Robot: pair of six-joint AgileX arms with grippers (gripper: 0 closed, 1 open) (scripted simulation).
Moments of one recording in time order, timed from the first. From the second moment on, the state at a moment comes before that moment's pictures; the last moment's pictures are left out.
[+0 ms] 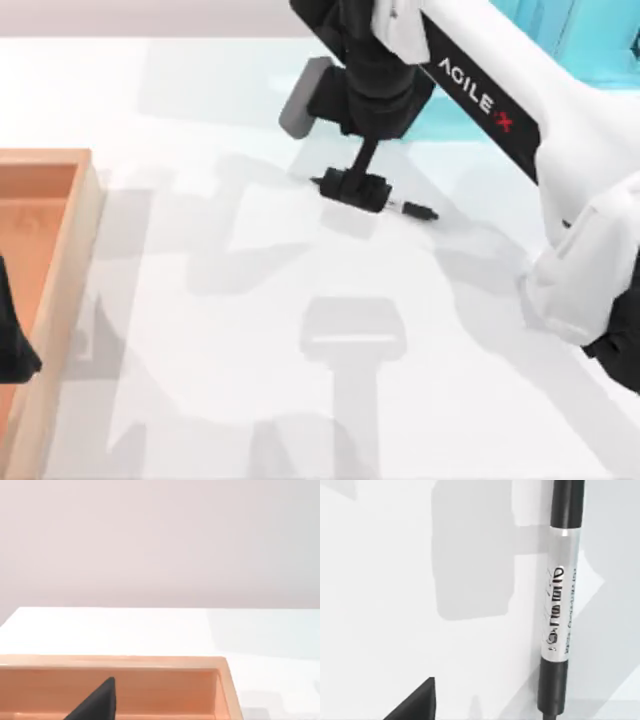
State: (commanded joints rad) left arm 0.00 0.00 0.00 0.00 0.00 0.00; right arm 0.58 2.81 2.92 -1.58 0.18 -0.58
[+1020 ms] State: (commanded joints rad) left arm 0.00 0.00 0.00 0.00 0.00 0.00; right arm 0.53 3.20 3.36 -1.62 0.18 -0.63
